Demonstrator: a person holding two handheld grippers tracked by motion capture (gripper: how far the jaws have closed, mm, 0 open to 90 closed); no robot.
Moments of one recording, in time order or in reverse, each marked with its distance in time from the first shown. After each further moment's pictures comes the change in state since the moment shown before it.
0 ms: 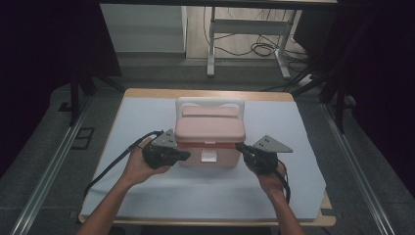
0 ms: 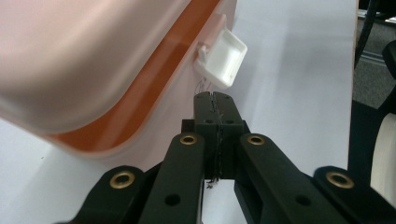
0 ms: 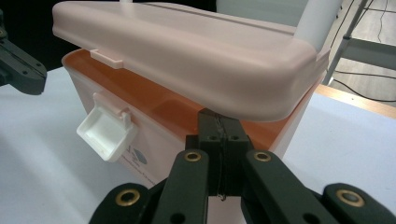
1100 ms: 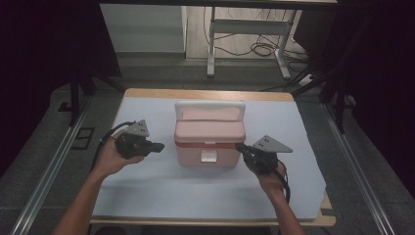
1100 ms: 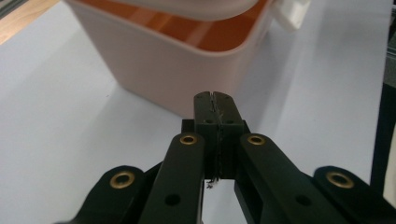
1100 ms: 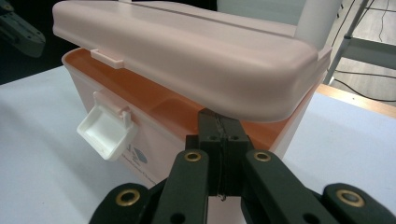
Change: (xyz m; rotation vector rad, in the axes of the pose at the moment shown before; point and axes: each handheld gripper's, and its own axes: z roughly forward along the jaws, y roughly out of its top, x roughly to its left) left arm 0.046 -0.035 -0.047 0.048 0.035 -0.069; right arm 0.000 0.000 0.000 0.004 0.002 -0.002
